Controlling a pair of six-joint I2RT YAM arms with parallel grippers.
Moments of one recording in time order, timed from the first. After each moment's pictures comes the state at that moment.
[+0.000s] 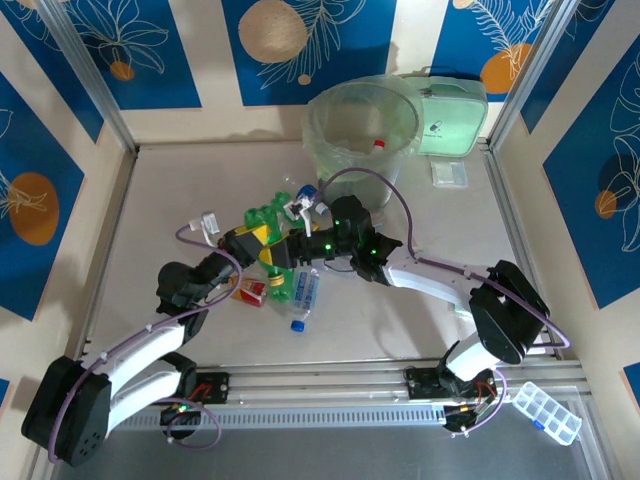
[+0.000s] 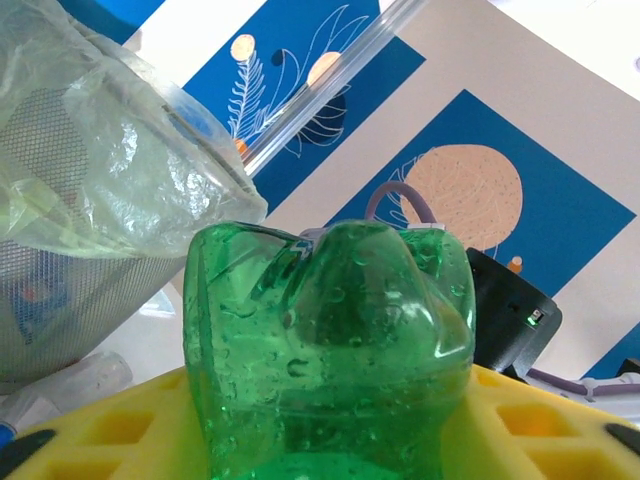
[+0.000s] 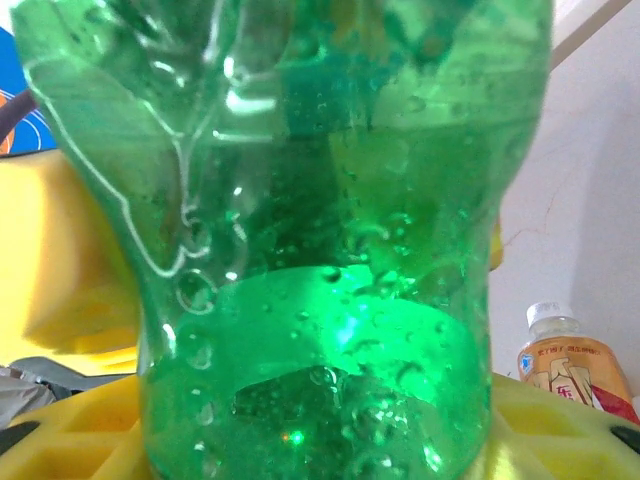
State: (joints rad) left arm -0.45 0.96 0.28 1.04 0.46 -0.99; right arm 0.82 1.52 0.97 0.38 -0.75 0.66
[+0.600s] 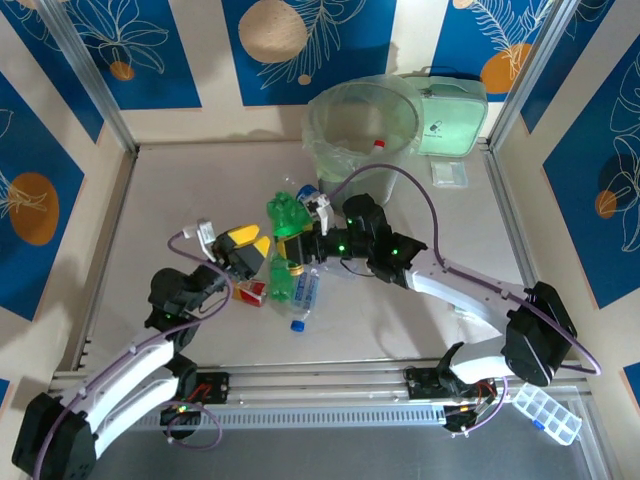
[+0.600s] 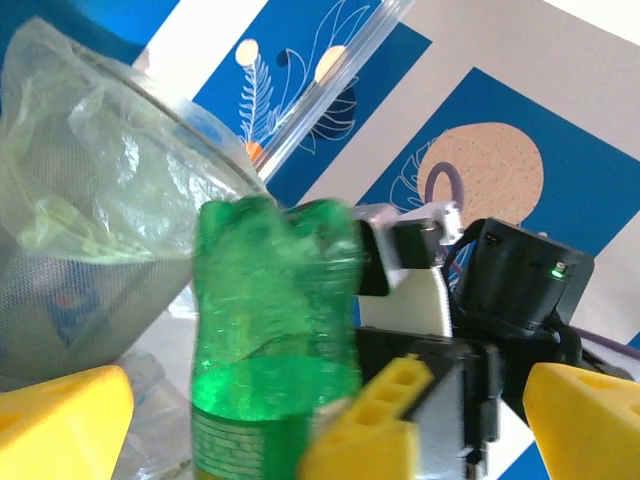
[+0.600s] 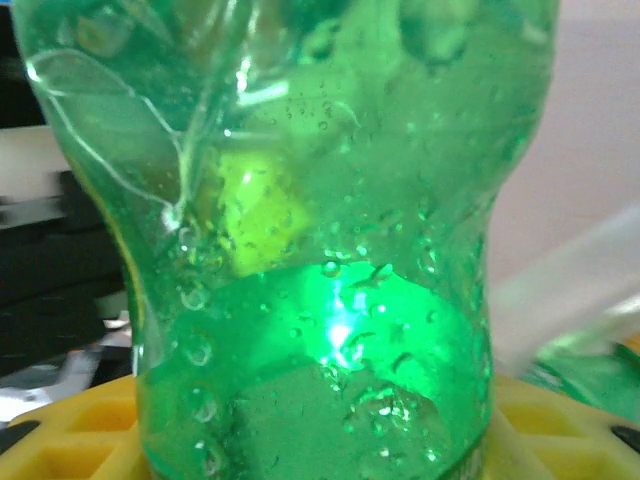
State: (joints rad) left arm -0.49 0.73 0.28 0.76 0.39 -0.83; right arm 0.80 1.35 0.99 -0.01 -0.43 0.44
